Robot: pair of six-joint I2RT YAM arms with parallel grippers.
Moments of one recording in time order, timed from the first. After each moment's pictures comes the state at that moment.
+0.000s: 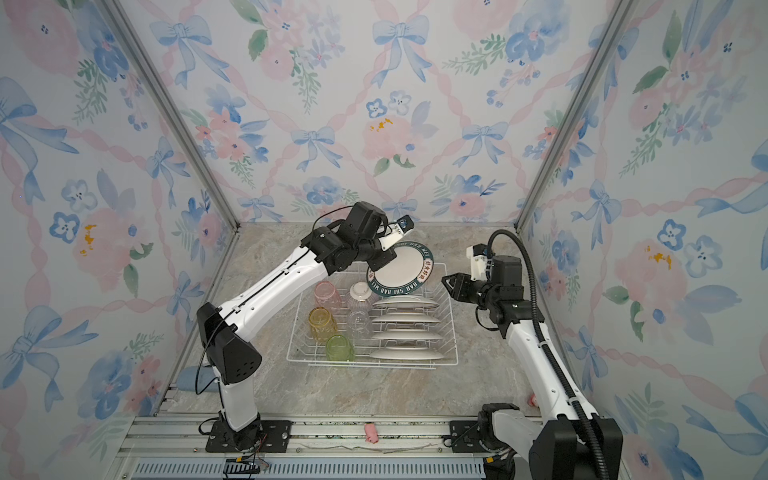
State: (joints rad) left arm -0.76 1.90 2.01 -0.80 -0.10 0.43; right arm 0.03 1.13 0.88 -0.36 -0.54 0.32
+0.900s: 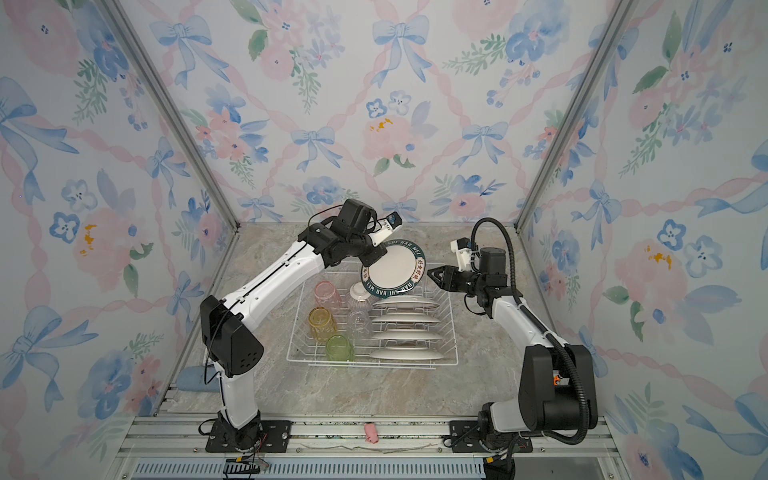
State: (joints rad) left arm -0.66 1.93 1.96 -0.76 -0.01 0.43; right arm 0.03 1.45 0.90 -0.05 -0.76 0.31
